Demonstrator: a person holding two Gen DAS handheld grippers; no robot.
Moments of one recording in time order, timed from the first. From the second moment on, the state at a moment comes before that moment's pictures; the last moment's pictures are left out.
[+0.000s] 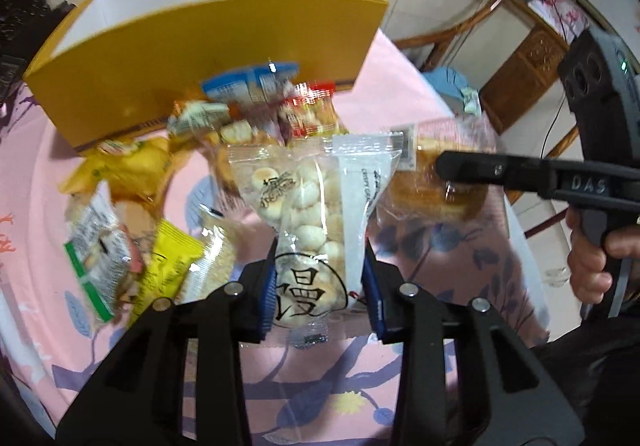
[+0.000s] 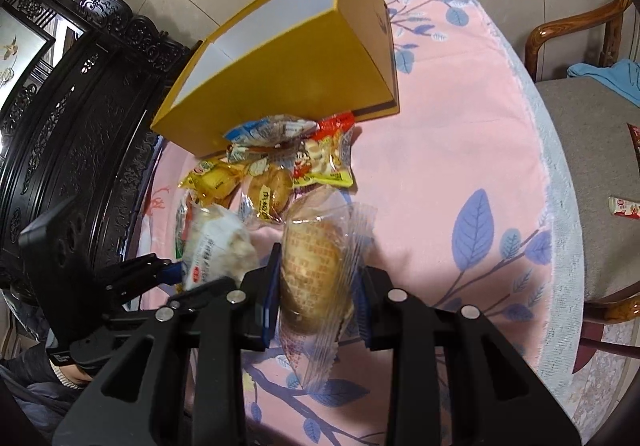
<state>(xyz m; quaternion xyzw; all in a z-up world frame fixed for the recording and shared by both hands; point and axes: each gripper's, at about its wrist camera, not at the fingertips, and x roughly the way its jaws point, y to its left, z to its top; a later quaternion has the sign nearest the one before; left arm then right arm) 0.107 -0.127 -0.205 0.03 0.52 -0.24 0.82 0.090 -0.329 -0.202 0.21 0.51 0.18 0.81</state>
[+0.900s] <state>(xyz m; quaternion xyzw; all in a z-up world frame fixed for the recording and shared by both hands) 0.258 -0.068 -0.040 0.01 0.33 -0.17 0.93 0.235 -0.295 -0.040 0.14 0.35 0.21 0.90</state>
